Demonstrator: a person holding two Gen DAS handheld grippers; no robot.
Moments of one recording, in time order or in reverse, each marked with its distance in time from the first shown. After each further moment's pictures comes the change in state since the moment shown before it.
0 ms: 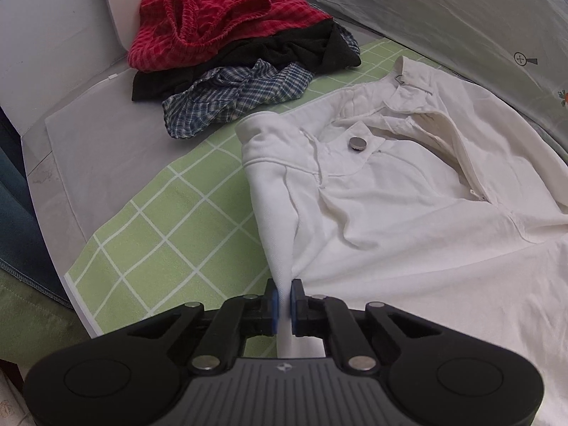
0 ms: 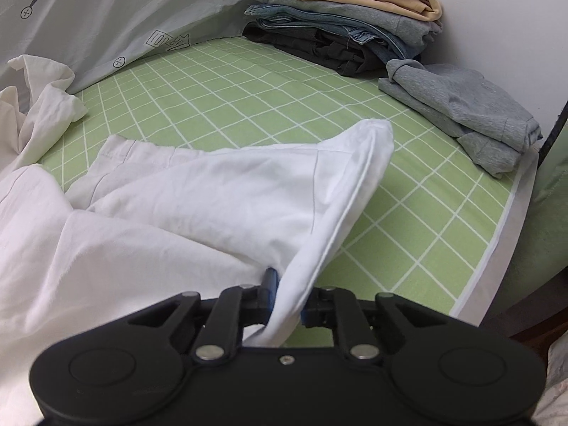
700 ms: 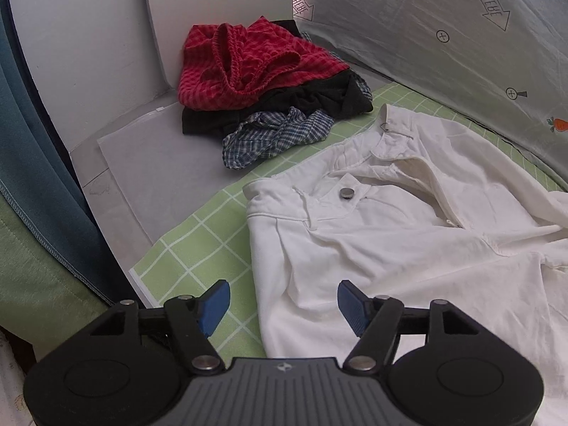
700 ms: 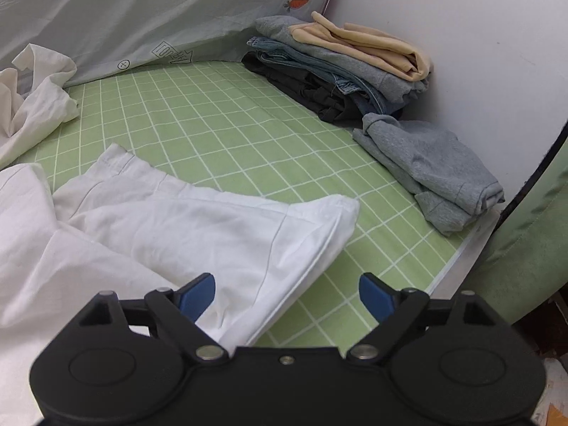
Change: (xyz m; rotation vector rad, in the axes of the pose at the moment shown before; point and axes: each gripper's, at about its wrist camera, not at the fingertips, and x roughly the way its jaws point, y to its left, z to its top) left arm -0.064 0.003 0.012 -0.010 -0.153 0.029; right arm -0.041 -0.011 0.022 -0.180 -0.138 -0.112
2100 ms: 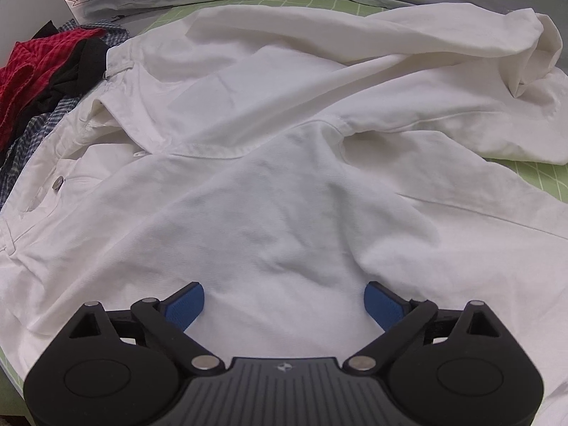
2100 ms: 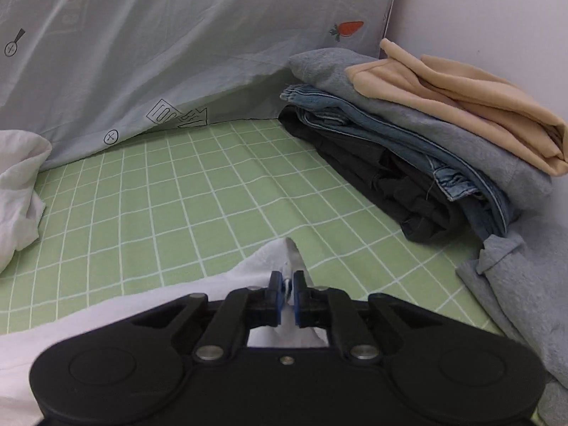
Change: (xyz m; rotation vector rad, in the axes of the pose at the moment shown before) left arm 0.055 -0.235 -0.052 0.402 0.242 -0.148; right arm 0.182 0.002 0.144 0.061 -0.045 0.237
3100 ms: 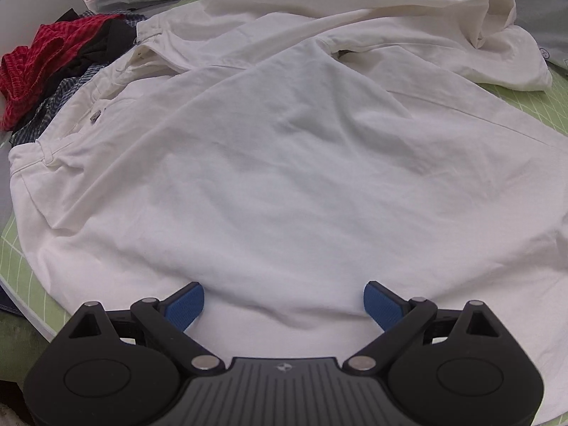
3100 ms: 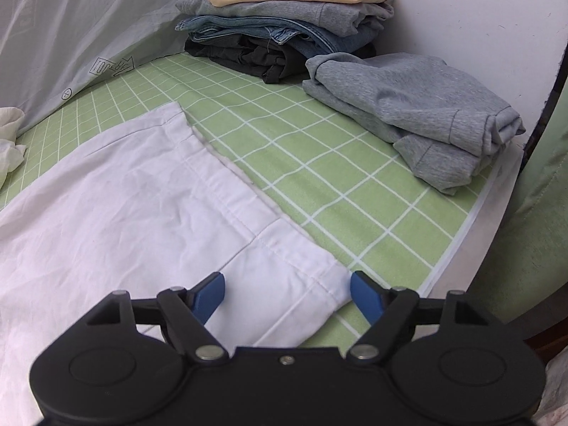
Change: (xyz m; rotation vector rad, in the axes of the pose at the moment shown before) left arm -0.045 0.008 -0.101 0.016 -0.018 -0.005; right arm -0.118 -0.081 -0.158 0.186 0.136 -0.128
